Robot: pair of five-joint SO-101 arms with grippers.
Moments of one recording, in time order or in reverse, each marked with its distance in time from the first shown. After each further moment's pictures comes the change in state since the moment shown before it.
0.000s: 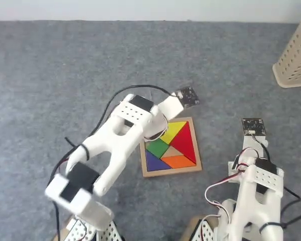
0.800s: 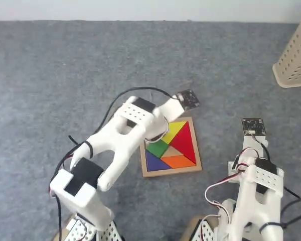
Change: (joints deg) left arm 0.1 5.3 0.4 -2.9 0.3; right arm 0.0 0.0 0.0 0.0 0.0
